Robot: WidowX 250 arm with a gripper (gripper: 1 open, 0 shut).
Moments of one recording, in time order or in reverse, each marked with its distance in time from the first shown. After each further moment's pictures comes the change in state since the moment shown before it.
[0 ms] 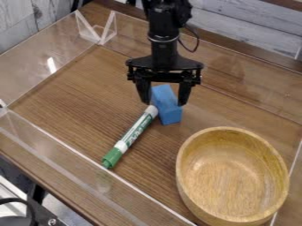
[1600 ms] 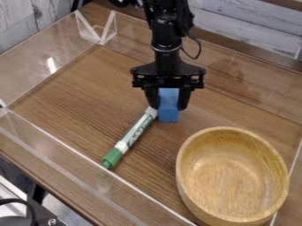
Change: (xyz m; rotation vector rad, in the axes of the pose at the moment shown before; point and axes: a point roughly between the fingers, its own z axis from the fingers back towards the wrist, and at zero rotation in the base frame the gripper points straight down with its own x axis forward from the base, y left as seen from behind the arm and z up) arm 0.005 -0.004 -0.015 -0.018 -0.034 0.032
